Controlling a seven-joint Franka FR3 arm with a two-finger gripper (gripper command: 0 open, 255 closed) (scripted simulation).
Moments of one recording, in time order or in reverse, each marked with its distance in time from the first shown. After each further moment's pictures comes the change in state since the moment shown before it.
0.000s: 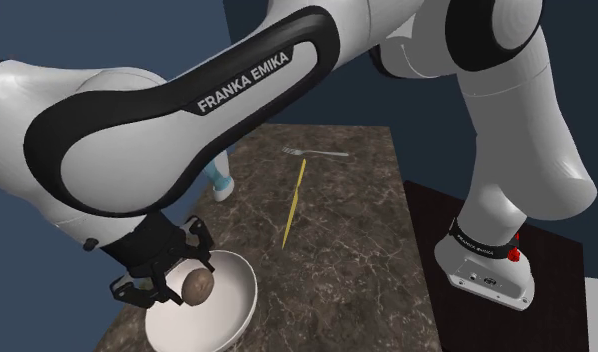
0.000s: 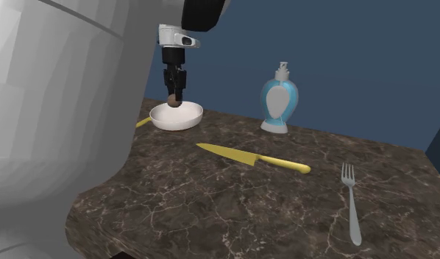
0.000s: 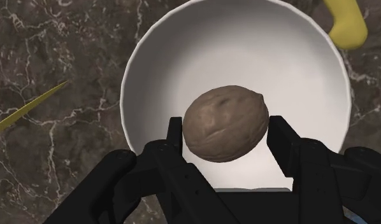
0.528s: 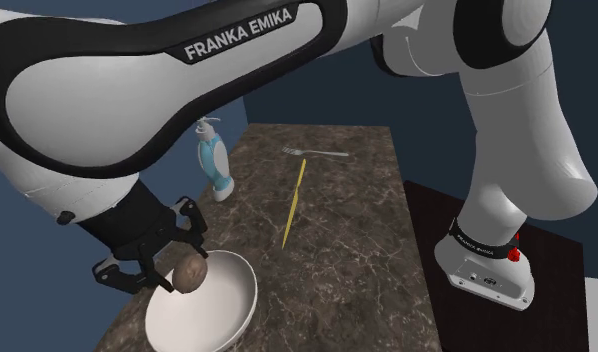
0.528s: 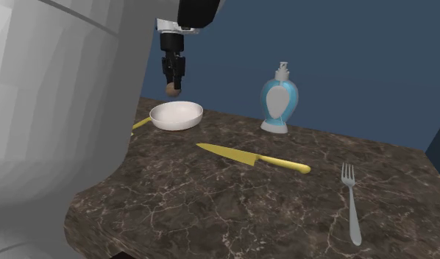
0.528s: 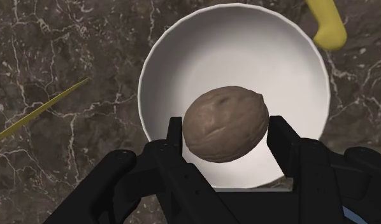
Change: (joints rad) arm 0.011 -0.015 0.007 0.087 0.010 -0.097 -0.007
